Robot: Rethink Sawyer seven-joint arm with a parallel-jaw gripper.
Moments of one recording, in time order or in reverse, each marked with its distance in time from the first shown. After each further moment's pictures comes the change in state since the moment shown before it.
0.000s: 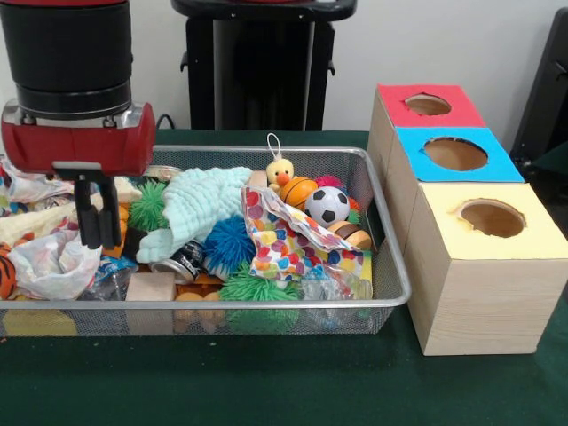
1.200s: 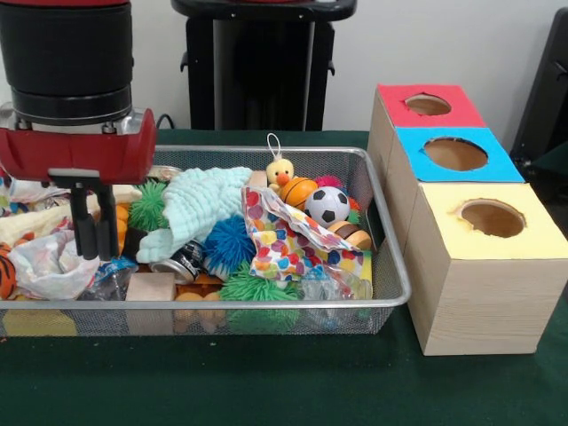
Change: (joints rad) arm 0.028 0.023 0.000 -0.076 -0.015 0.035 0.000
